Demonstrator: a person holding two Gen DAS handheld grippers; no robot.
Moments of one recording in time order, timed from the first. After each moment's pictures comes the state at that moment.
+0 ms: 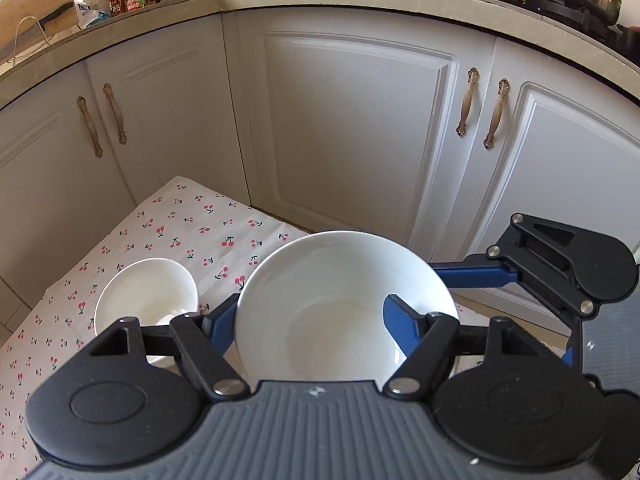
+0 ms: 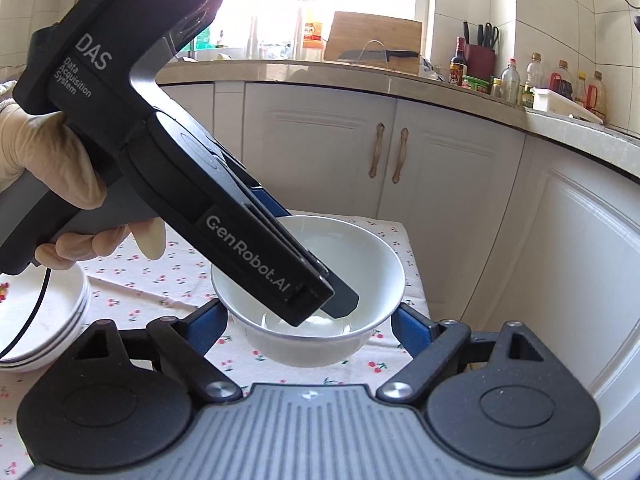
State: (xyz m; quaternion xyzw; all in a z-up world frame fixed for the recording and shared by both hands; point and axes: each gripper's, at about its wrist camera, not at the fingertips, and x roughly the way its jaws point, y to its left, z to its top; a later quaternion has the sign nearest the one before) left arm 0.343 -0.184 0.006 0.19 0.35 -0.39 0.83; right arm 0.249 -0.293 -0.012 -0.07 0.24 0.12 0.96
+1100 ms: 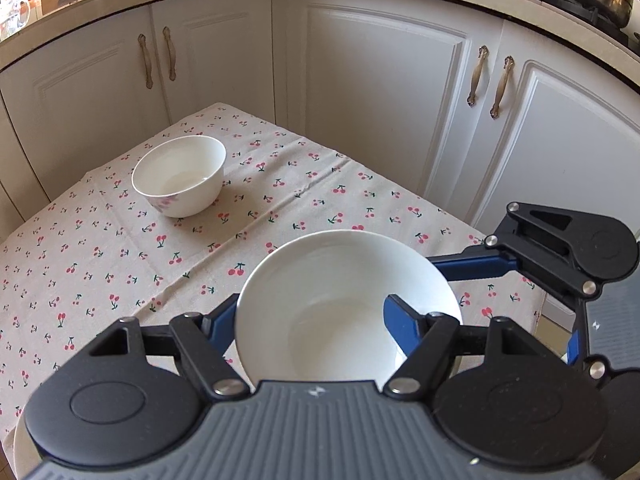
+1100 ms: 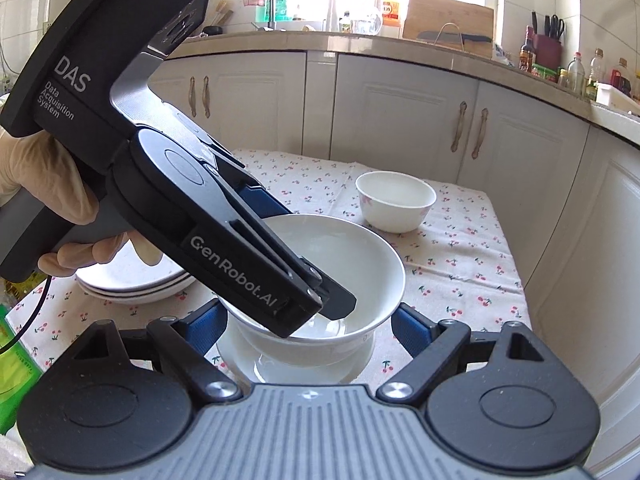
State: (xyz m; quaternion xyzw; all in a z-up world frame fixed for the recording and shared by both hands) left arm 0.255 -0.114 -0.028 0.15 0.39 -0.34 0.85; right arm 0.175 -0.238 -0.028 -0.09 0.29 0.21 0.93
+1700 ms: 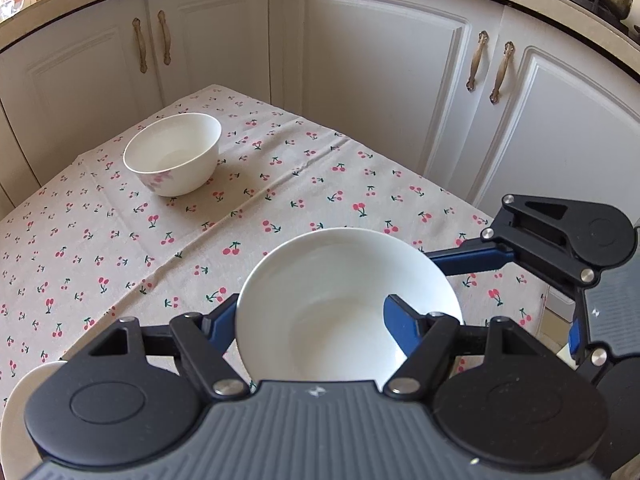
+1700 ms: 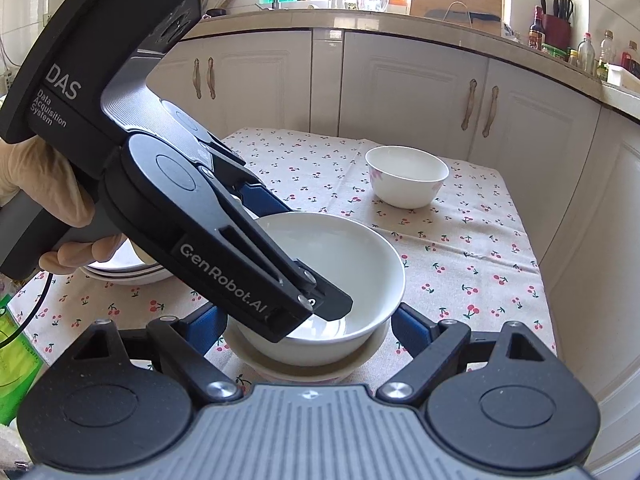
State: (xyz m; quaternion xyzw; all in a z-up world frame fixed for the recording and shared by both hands) left arm 0.257 -0.111 -0.043 0.15 0.40 -0.34 0.84; right arm 0.179 -0.237 -0.042 -0.08 0.32 0.22 0.92
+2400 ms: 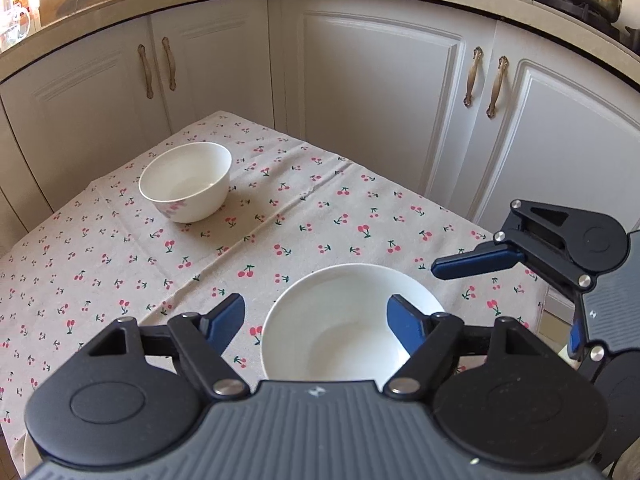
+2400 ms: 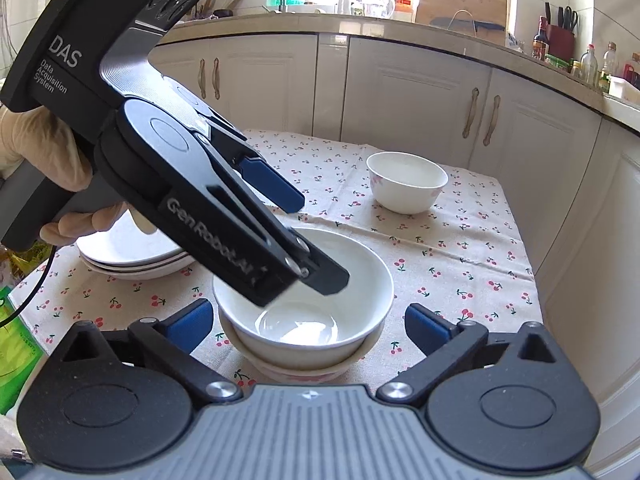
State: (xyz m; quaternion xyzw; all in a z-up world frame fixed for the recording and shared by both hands) left arm 0.251 -0.100 -0.023 0.15 0.37 -0.34 0.85; right arm 0.172 -0.238 -0.037 -0.09 0.31 0.23 0.92
